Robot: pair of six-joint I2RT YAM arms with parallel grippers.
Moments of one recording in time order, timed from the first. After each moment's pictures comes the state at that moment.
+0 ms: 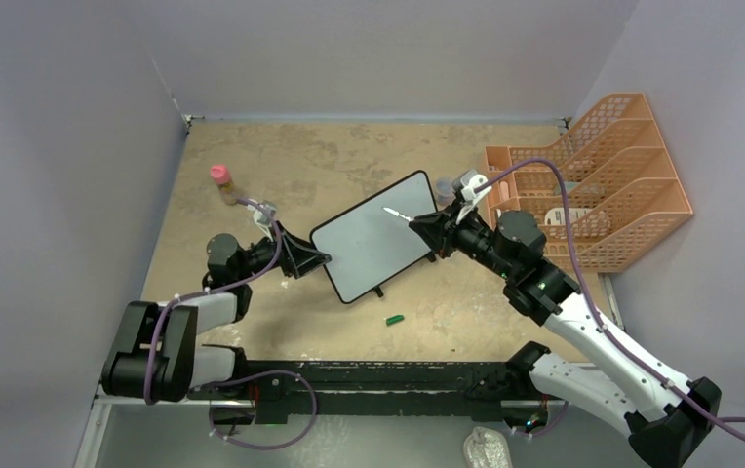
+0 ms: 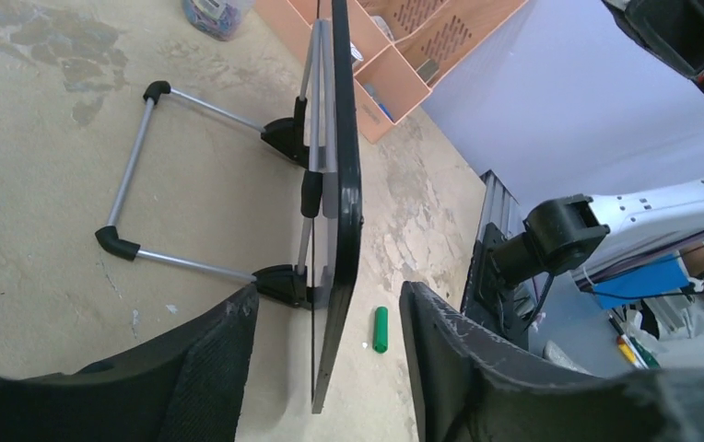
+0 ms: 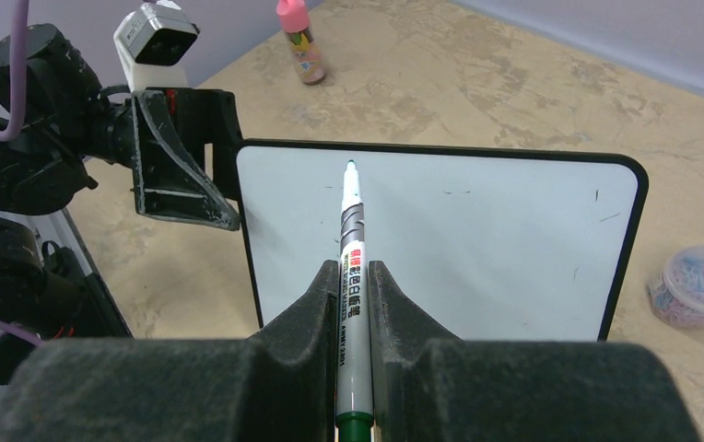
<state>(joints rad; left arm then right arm) -0.09 1.30 0.22 1.08 1.01 -0.70 0.66 0.84 0.77 -0.02 -0.20 0.17</state>
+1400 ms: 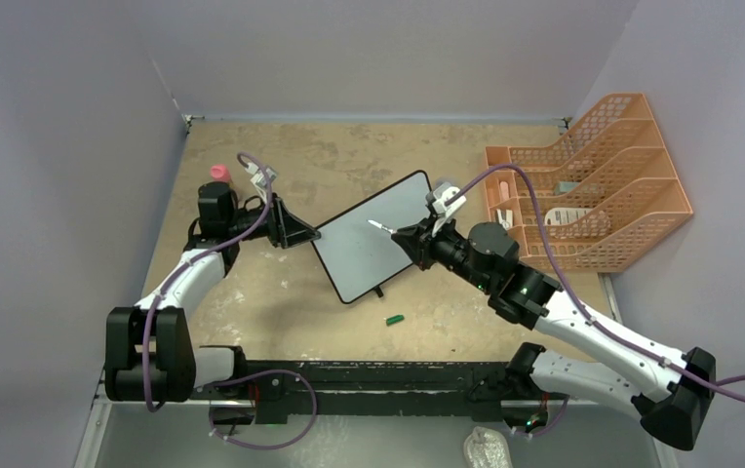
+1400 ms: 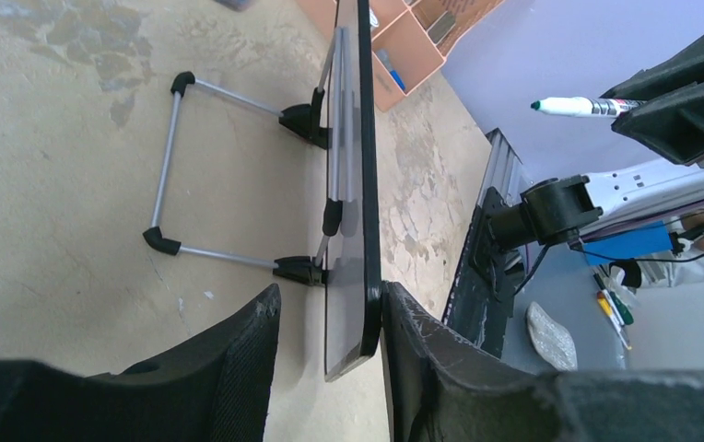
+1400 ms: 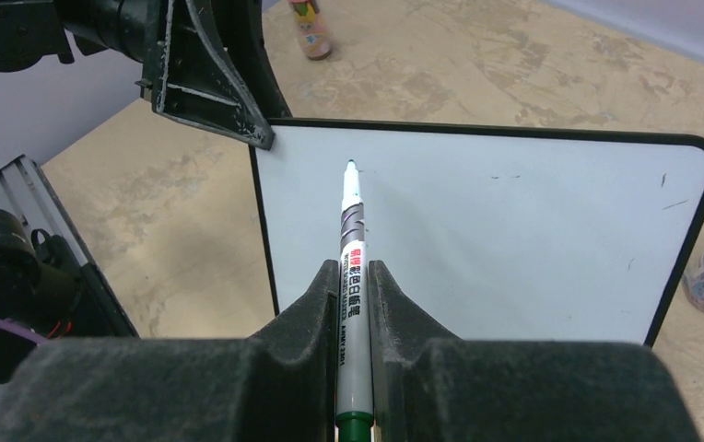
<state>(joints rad) -0.01 1.26 0.65 0.21 1.15 -0.36 0.87 0.90 0.77 -0.01 0.01 0.17</state>
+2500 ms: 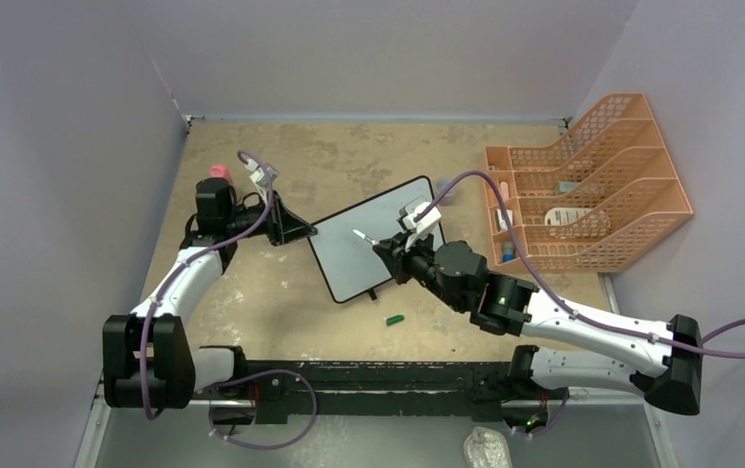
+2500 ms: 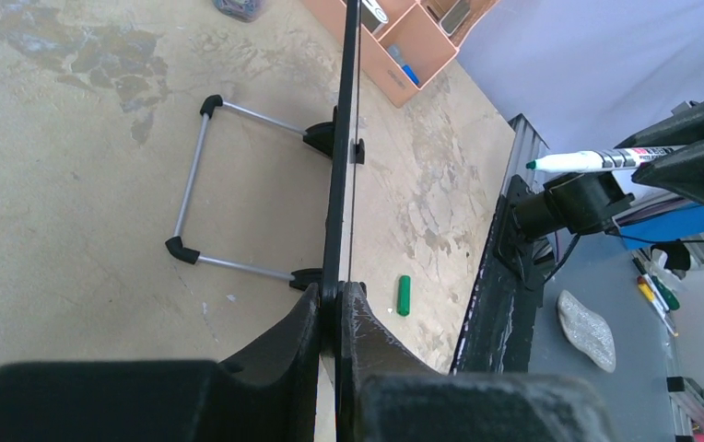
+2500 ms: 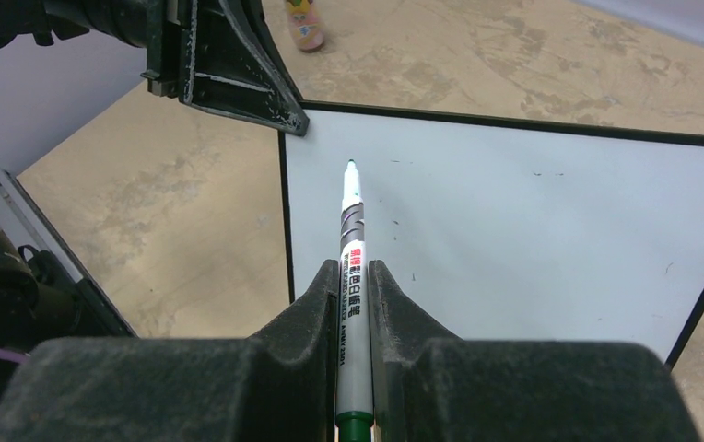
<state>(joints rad) -0.01 1.24 0.70 0.09 1.14 -0.23 1.14 1.01 0.83 -0.01 0.37 0.20</state>
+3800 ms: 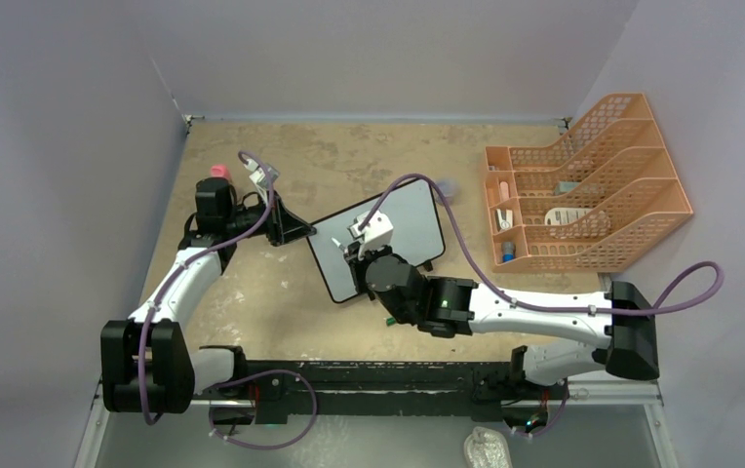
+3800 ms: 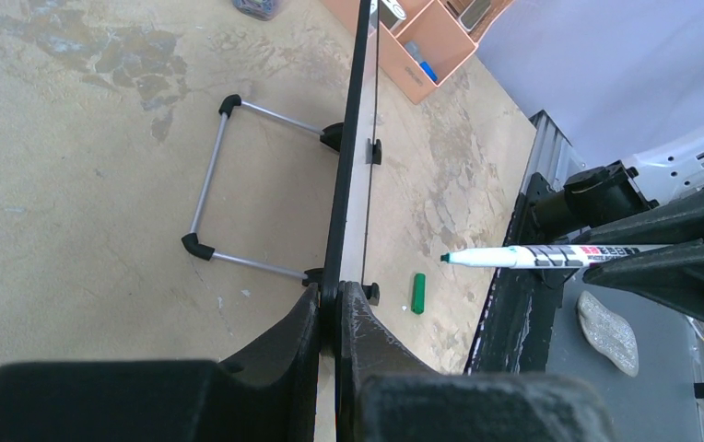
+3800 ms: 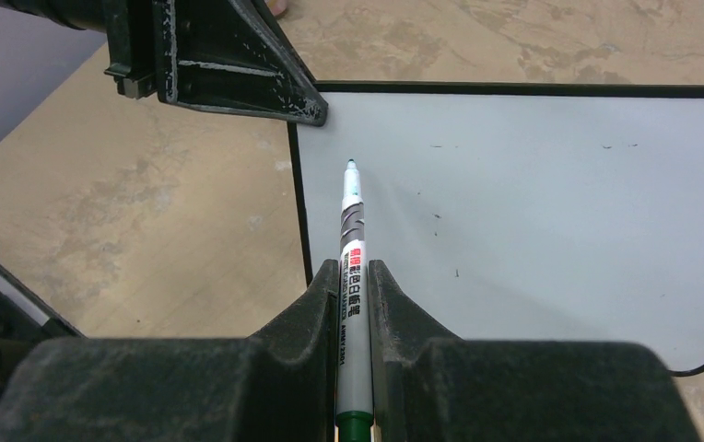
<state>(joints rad) -0.01 1.21 0.72 0.02 1.09 -0.17 1.32 1.31 1.00 -0.04 0.67 0.32</state>
